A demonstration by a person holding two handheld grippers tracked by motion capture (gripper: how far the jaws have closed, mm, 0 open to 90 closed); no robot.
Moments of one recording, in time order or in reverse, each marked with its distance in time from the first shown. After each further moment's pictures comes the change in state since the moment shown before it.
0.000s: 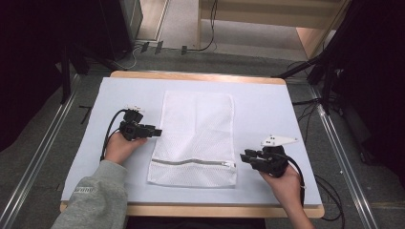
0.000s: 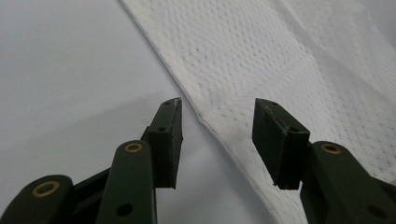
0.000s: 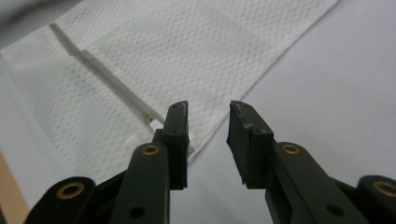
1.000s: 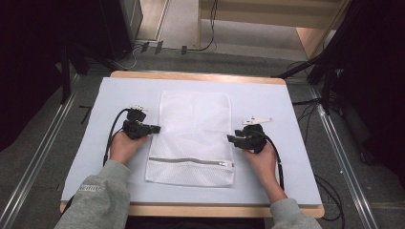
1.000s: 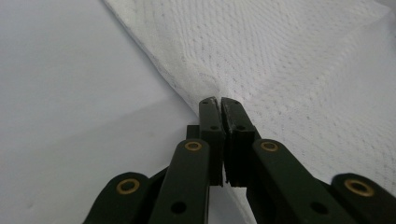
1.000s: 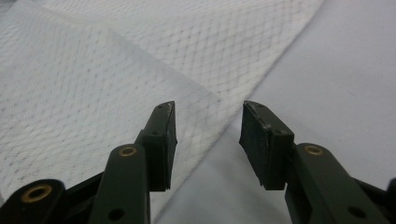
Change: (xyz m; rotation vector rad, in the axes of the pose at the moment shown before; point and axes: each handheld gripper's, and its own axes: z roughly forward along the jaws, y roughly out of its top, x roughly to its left) left arm -0.001 0.003 0.004 -0.011 0.059 -0.009; right arm -0.033 0.036 0.083 0.016 -0.102 0.027
